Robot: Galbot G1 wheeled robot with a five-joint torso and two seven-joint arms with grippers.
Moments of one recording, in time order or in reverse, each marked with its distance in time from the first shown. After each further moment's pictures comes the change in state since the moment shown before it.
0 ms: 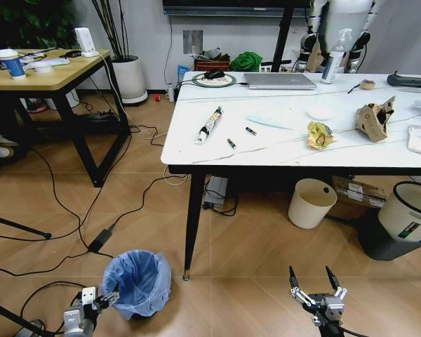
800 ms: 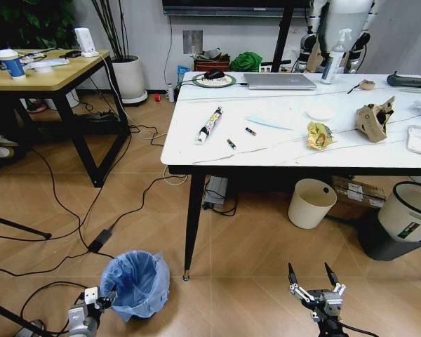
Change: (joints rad) left arm -0.056 -0.028 0.015 0.076 -0.007 0.007 0.002; right arm 0.006 -0.001 -0.005 0.025 -0.010 -0.025 0.004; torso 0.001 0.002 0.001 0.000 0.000
